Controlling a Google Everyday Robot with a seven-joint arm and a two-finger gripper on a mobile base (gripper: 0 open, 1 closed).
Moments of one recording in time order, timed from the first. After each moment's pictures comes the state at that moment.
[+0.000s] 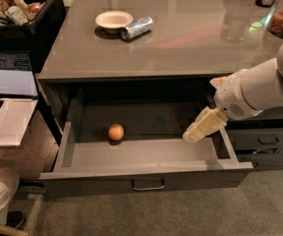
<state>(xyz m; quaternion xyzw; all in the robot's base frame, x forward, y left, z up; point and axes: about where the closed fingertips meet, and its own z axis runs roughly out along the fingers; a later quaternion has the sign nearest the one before) 0.501 -0.155 0.845 -0.49 0.81 0.08 0.32</state>
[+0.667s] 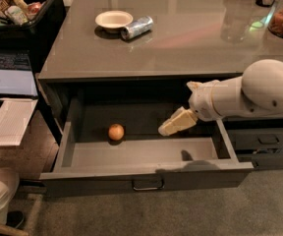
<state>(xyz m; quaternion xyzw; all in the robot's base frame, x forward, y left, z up) 0.557 -0.110 0.797 -0.47 0.78 0.14 0.40</state>
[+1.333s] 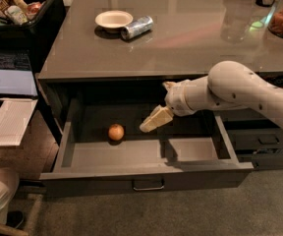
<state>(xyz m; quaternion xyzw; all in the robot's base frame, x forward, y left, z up) 0.606 -0.054 0.759 -0.50 0.74 0.17 0.40</state>
